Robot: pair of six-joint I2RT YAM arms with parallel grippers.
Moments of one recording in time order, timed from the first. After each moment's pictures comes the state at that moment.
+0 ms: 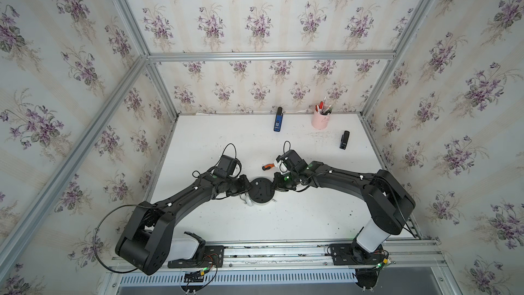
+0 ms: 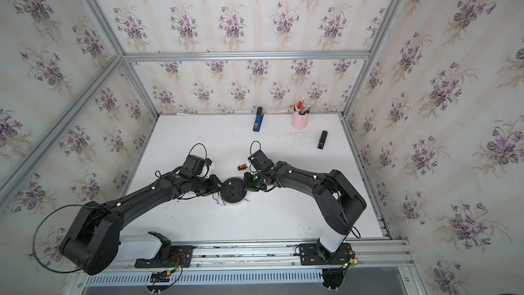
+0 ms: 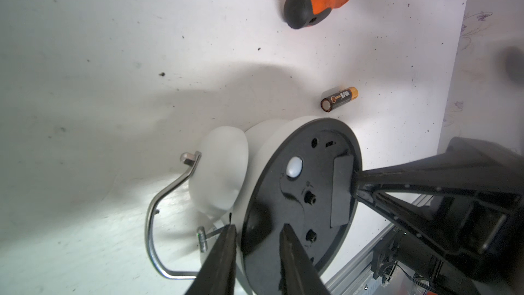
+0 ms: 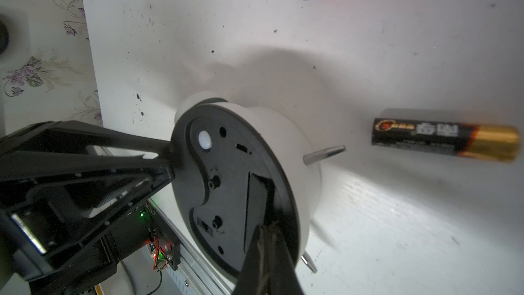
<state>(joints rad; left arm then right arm) -0.43 1.34 0.68 -0.38 0.40 -0.65 0.78 1.69 1.00 -0.34 -0.41 0.73</state>
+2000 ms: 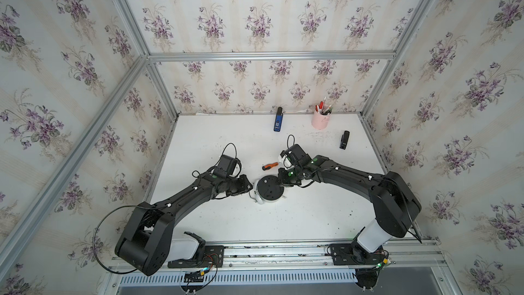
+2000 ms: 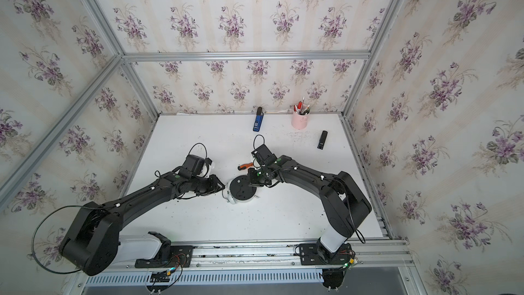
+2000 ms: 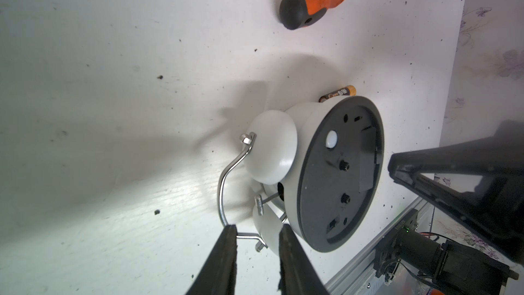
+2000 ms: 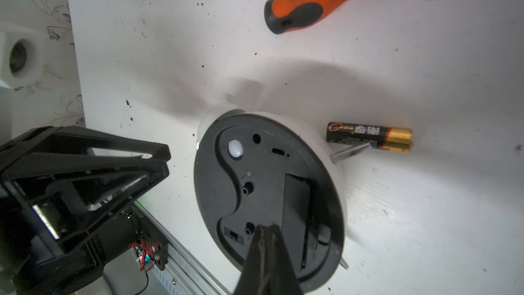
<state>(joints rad) -0.43 1.33 0.69 -0.39 0.40 -0.63 0.73 1.65 1.06 -0.48 -0.36 0.65</state>
